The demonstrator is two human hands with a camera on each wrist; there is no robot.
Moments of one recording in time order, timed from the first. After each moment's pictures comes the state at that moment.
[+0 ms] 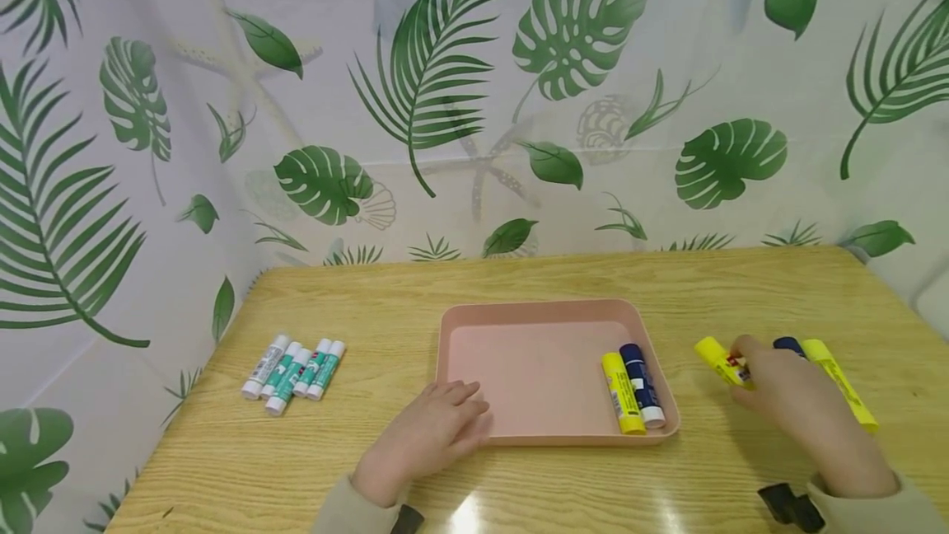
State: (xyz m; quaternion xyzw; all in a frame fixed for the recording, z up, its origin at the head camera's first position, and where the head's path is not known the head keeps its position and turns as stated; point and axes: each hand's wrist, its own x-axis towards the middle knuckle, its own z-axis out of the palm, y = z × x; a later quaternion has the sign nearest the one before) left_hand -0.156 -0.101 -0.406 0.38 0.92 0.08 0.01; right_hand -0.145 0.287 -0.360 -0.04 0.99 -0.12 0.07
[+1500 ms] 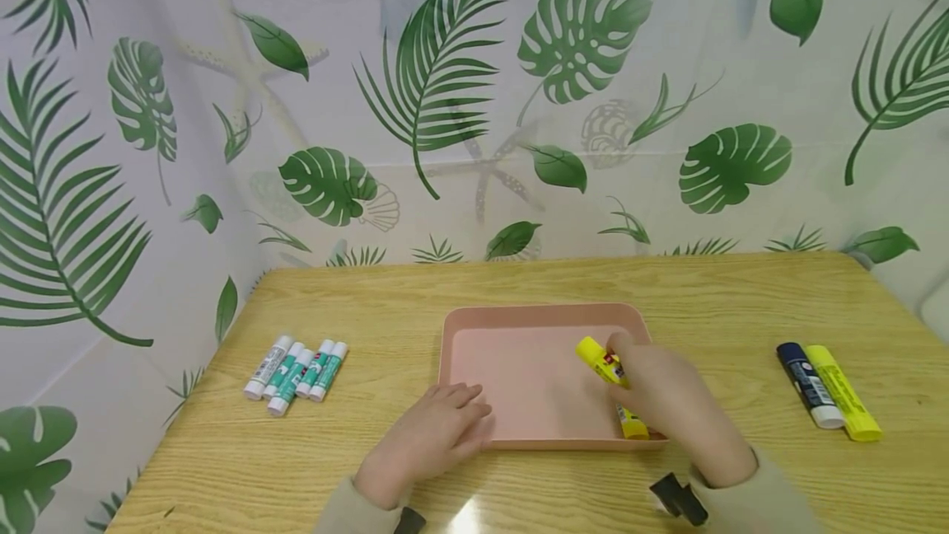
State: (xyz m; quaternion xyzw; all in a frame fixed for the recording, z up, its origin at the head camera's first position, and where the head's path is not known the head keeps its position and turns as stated) left_hand -0.156 -0.101 -0.405 0.38 0.92 0.08 0.00; right_hand -0.151 0.169 -0.347 -0.13 0.98 -0.14 -0.01
